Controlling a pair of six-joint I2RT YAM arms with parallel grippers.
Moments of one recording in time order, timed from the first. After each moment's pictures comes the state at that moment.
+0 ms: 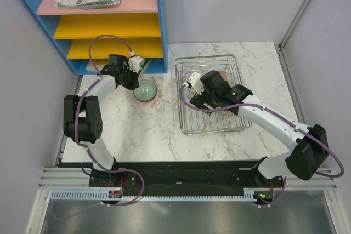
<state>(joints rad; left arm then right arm) -0.07 1.77 1.23 -0.35 0.35 0.40 0.72 1.40 1.21 -0.66 0.23 -0.39</state>
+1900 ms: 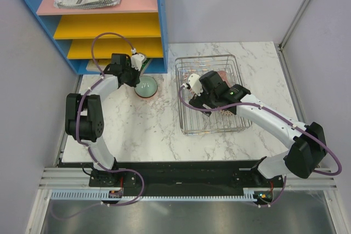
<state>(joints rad) -0.10 1.80 1.25 -0.26 0.28 0.39 0.72 1.42 1.21 -0.67 0.20 -0.39</state>
